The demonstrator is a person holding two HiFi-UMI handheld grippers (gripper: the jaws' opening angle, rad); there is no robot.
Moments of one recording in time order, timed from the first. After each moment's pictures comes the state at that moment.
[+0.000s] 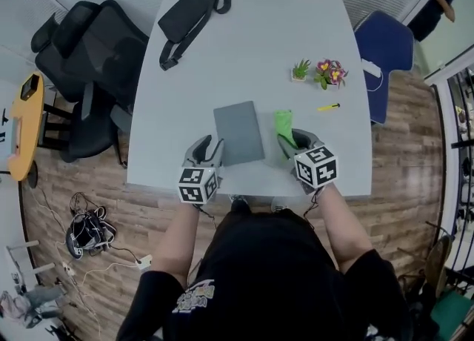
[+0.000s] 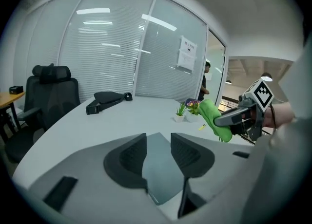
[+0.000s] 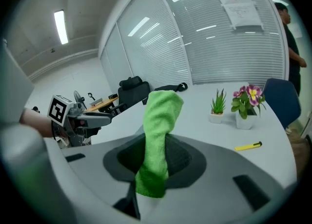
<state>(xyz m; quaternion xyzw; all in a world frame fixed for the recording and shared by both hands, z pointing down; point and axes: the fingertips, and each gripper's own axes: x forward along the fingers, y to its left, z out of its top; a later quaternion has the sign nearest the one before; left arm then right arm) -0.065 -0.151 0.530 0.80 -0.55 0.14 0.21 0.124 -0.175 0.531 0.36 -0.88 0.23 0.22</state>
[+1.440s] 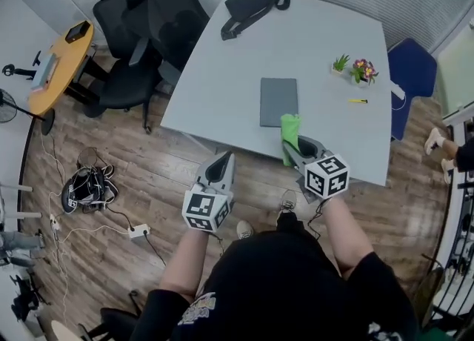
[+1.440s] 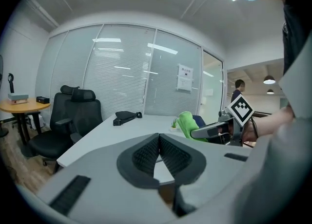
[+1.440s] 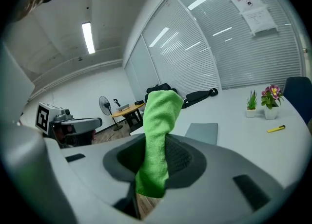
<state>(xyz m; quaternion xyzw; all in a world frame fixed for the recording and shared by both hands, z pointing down) -0.097 0.090 0.424 0.77 -0.62 0.06 0.13 0.032 0.003 0.468 0.26 -0.93 0.21 0.15</state>
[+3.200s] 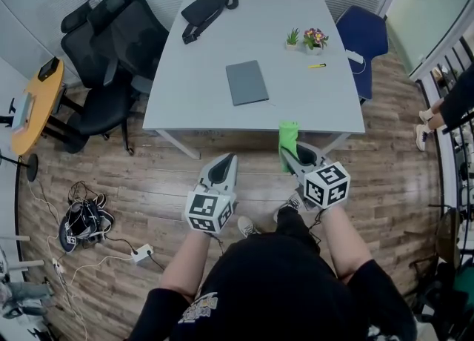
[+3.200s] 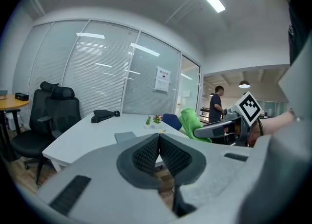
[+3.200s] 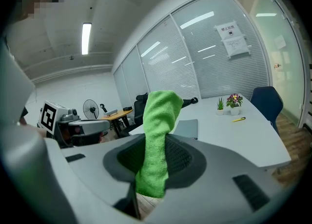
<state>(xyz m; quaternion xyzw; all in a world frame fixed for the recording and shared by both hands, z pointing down) -0.025 0.191 0.417 0.84 -0.52 0.05 0.12 0.111 0.154 0.440 0.37 -0.90 0.18 0.12</state>
